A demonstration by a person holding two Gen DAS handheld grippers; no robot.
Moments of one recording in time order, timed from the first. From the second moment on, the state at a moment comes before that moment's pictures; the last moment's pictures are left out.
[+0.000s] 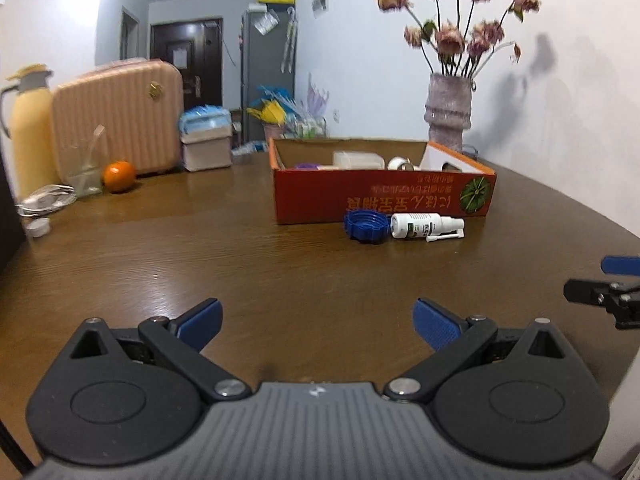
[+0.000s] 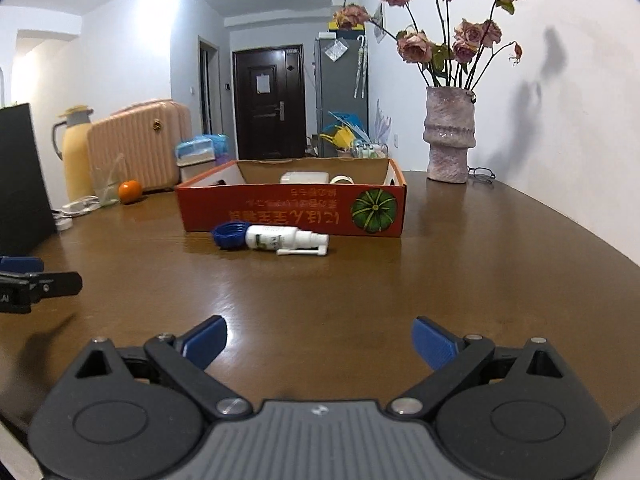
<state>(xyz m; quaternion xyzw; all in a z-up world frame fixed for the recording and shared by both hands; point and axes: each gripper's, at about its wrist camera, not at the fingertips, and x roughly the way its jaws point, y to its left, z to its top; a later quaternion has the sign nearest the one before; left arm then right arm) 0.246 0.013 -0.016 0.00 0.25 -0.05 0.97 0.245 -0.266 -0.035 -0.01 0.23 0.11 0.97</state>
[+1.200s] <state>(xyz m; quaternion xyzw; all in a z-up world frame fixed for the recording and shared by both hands) 0.459 -0.029 -0.042 0.09 0.33 -0.20 0.92 0.473 -0.209 -0.045 -0.10 0.32 0.27 0.90</state>
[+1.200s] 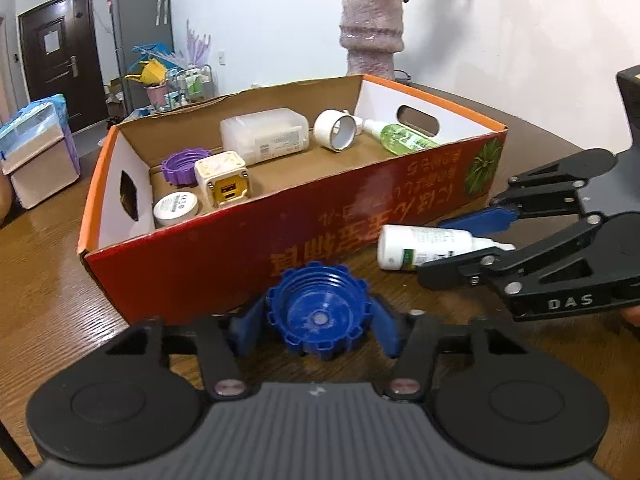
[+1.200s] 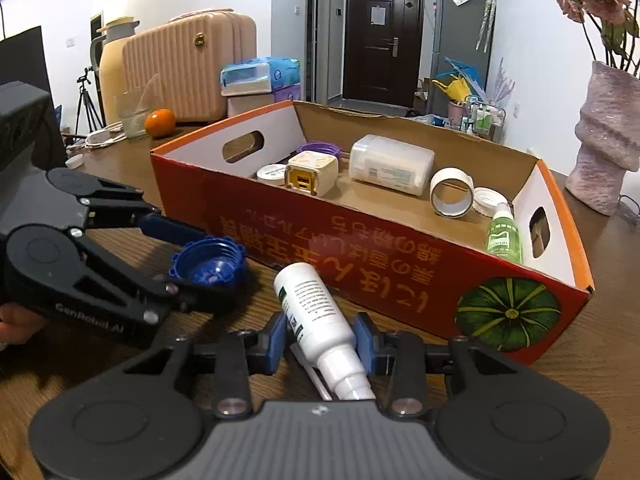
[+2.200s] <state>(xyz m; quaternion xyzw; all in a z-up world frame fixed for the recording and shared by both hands) 0.223 0.022 0.064 0.00 0.18 -0.07 0.98 0.283 -0.249 0.049 -0.09 0.20 0.18 0.96</state>
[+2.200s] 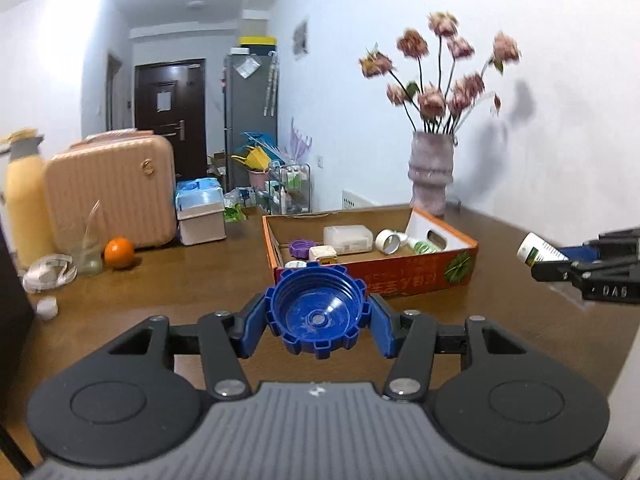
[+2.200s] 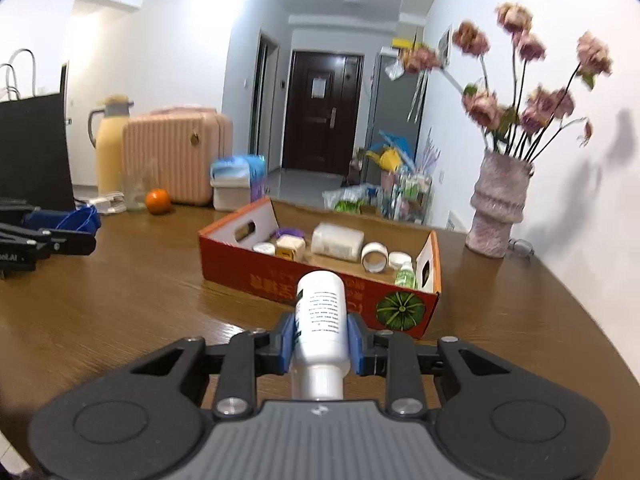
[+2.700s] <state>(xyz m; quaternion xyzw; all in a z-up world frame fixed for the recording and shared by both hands) 0.120 0.005 0.066 0.00 0.13 -0.04 0.99 0.169 -0.247 0.047 -0.07 0.12 0.15 0.98</state>
